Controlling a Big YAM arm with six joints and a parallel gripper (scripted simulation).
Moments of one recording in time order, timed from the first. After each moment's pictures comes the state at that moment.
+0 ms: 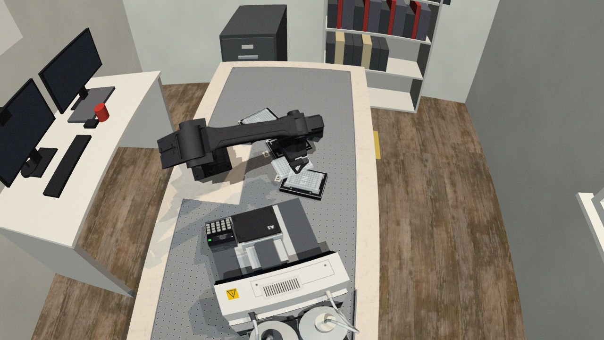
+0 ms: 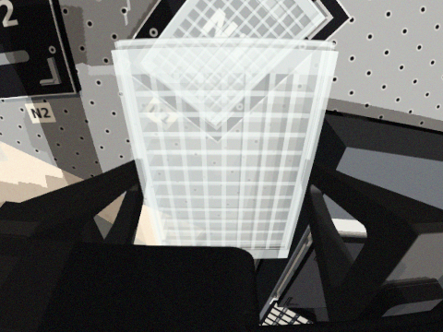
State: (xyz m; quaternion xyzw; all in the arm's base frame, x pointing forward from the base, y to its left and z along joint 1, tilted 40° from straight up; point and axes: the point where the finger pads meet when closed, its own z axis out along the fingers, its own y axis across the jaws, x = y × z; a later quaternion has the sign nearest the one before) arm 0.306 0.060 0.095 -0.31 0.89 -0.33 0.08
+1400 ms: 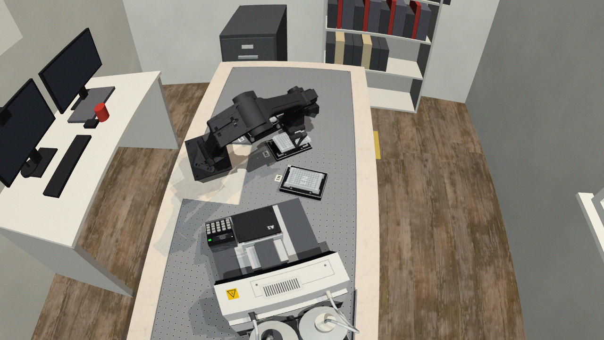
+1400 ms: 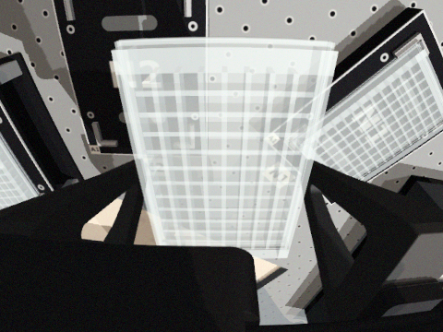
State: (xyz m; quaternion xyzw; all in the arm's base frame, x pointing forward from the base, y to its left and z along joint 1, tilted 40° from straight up) arm 0.296 0.164 -0.010 -0.33 0.88 -0.33 0.08
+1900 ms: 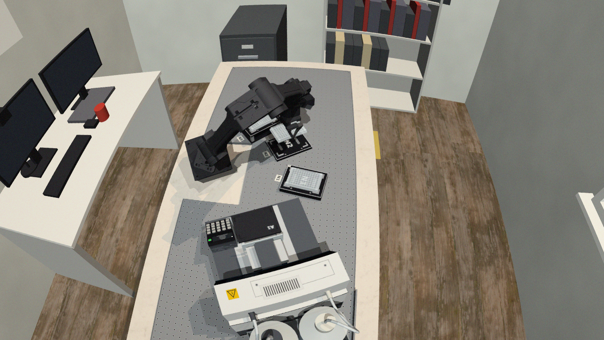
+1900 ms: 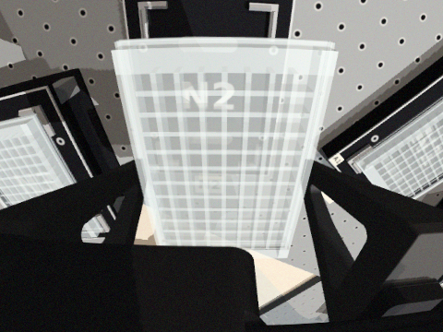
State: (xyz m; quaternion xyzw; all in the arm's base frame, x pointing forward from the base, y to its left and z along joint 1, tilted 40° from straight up) arm 0.280 0.203 -0.057 -0.33 0.88 -0.33 0.08
